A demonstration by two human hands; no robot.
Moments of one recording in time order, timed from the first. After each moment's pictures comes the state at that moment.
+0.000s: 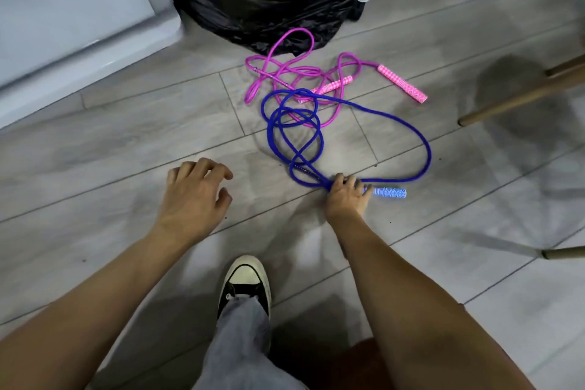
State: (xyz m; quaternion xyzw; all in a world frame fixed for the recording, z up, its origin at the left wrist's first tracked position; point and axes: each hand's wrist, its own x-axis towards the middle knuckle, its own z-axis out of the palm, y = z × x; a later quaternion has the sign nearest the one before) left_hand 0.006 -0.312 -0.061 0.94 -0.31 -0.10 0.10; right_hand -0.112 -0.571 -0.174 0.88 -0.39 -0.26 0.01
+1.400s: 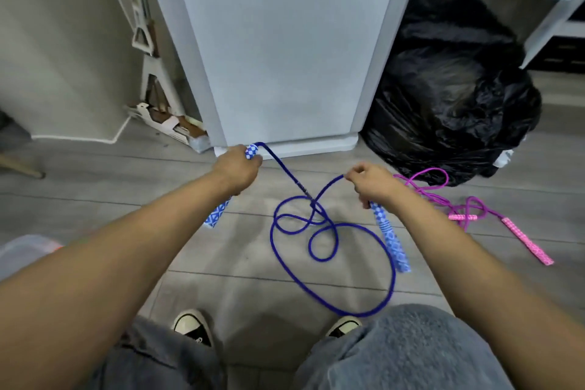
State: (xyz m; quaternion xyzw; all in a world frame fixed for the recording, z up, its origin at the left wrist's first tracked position) left_hand 0.070 -0.083 0.142 0.91 0.13 -0.13 0.36; right_hand 0.053 -0.350 0.125 0.88 -0.14 -0.17 -0.42
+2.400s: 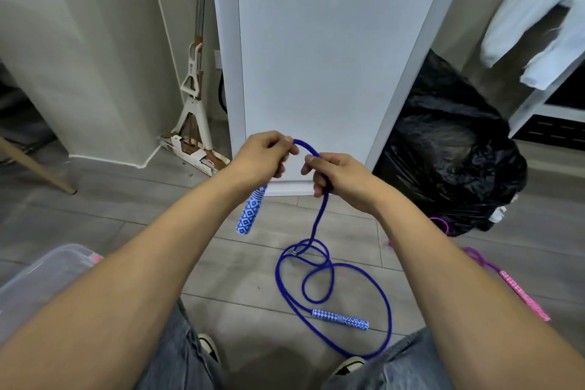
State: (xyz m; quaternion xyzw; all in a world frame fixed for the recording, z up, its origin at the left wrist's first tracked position) left_hand 0.021 -0.053 0.272 0.79 -0.02 -0.02 0.61; right_hand 0.036 -0.241 0.249 0.77 0.08 -0.19 -0.61
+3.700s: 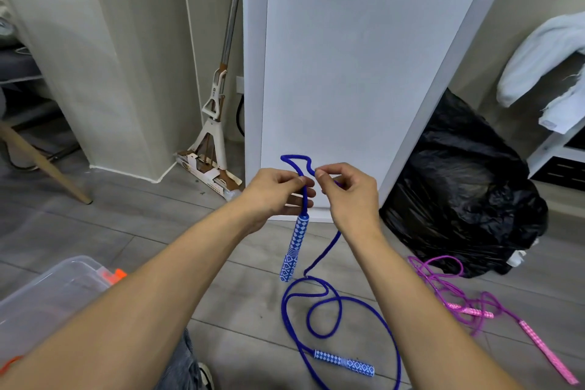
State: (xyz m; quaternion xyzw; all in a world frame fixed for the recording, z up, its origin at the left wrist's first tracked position) left_hand 0.017 -0.048 0.272 0.70 0.05 -0.11 0.70; right_hand 0.017 -0.195 0.268 0.81 0.01 0.13 -0.58
